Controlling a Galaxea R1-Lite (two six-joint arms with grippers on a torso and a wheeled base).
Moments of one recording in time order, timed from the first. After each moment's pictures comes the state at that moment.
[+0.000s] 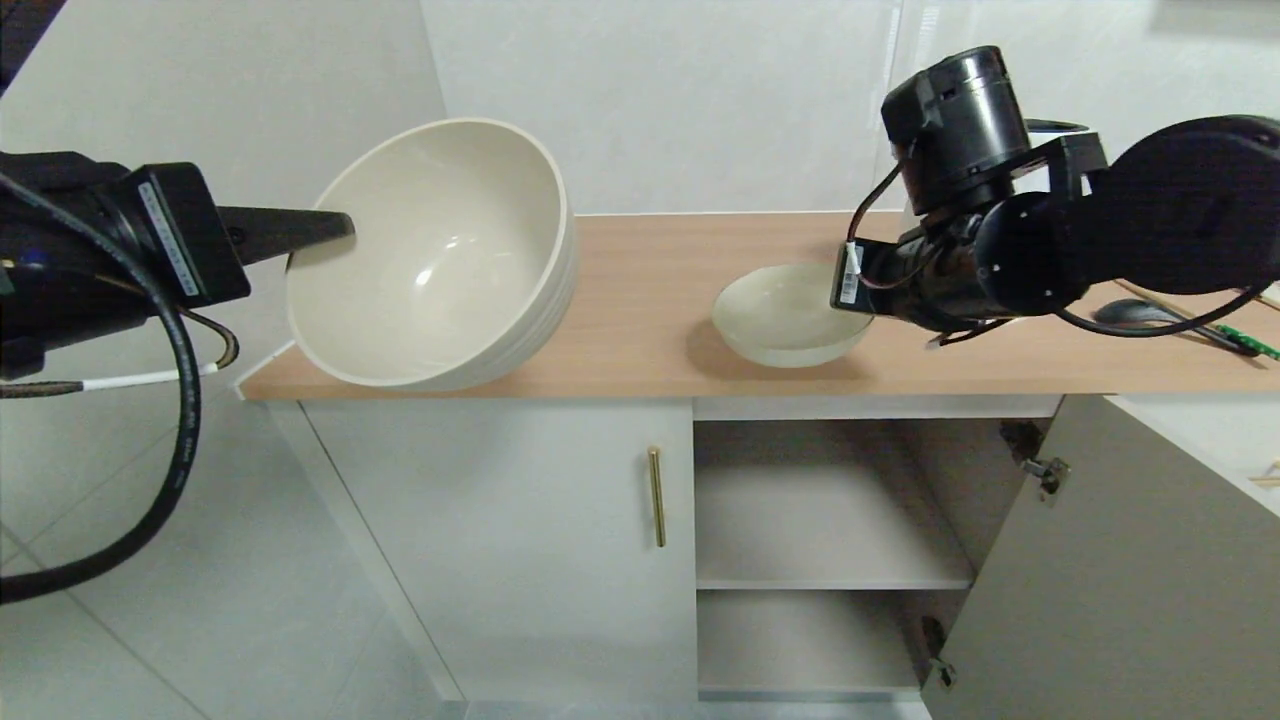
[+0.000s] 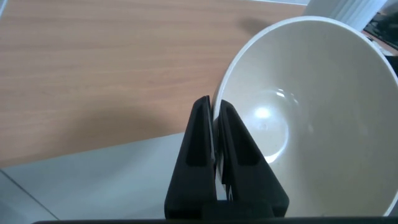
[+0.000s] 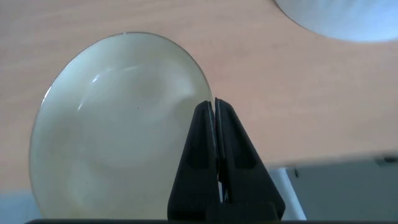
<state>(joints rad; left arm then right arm) -0.29 1.28 -1.12 -0.06 -0.13 -0.22 0.64 1.89 -1.79 0.41 -0.58 0.49</state>
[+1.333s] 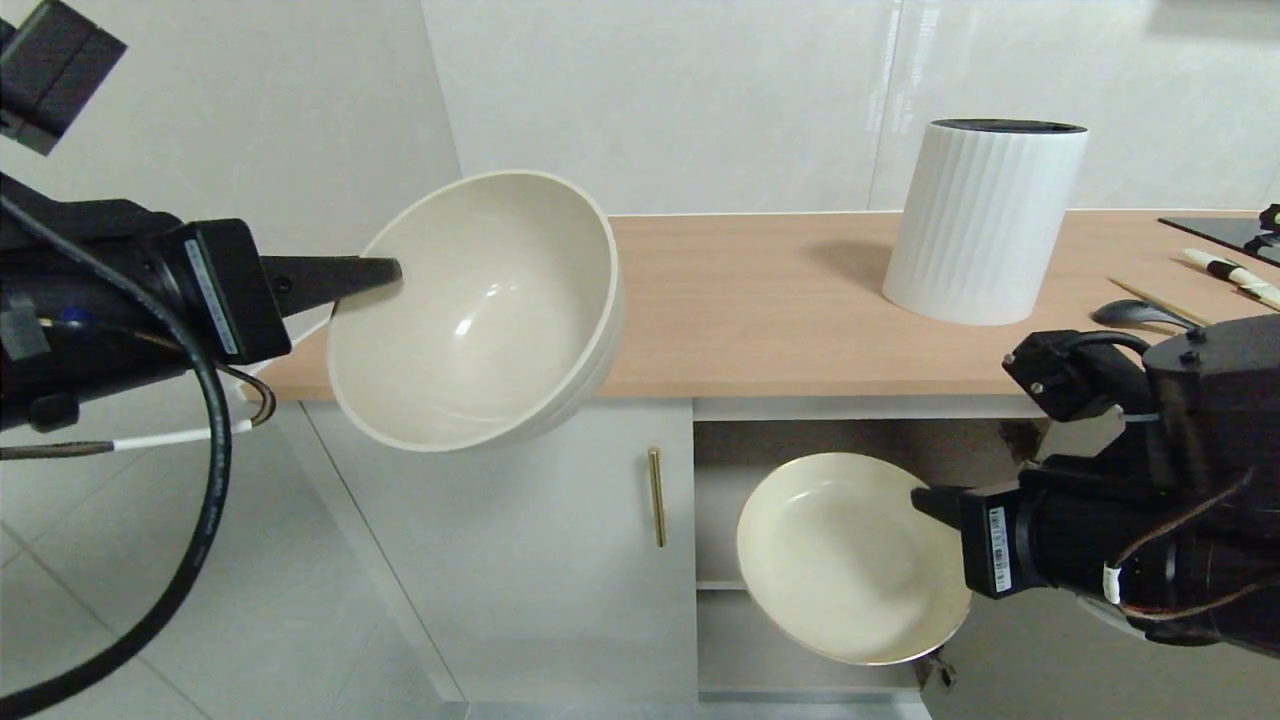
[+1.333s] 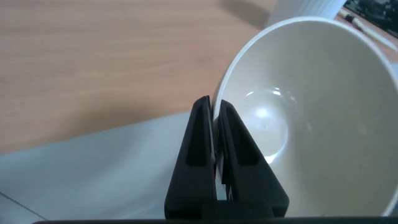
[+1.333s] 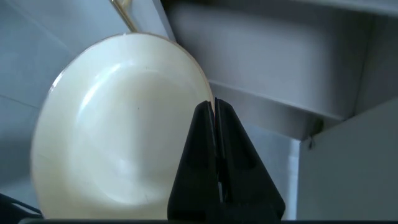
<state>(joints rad) -0.39 1.26 -1.05 -0.06 -0.12 -0.22 0.74 1.41 -0.78 -0.13 -0.28 0.31</state>
